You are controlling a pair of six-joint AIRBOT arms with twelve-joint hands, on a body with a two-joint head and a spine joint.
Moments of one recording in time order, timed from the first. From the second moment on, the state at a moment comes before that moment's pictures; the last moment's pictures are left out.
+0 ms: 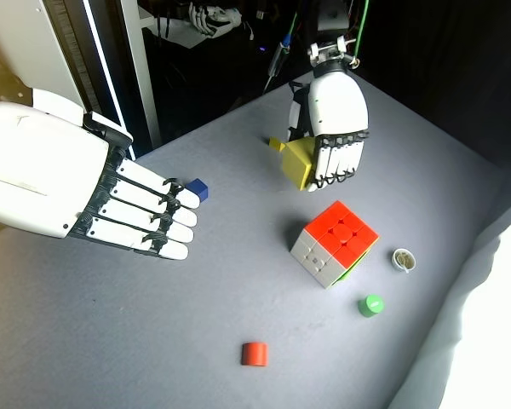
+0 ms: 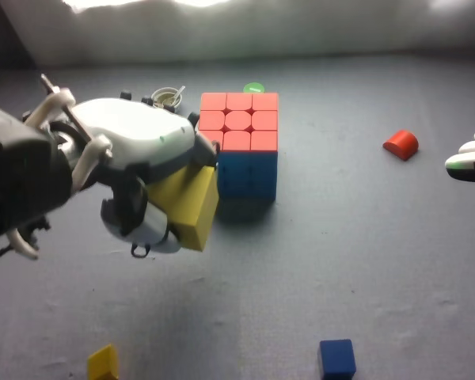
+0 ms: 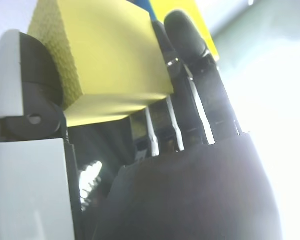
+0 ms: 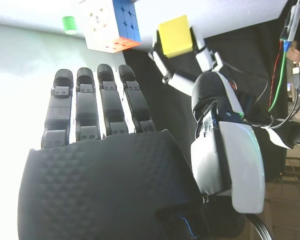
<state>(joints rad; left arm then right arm) 0.08 -0.92 0.79 -1.64 -0.38 2.53 -0.22 -0.35 0.70 -1.22 0.34 0.42</state>
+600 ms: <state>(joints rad) -0.03 -1.01 0.92 -1.74 -0.35 2.66 -0.22 -0.35 0.70 -1.22 0.34 0.42</state>
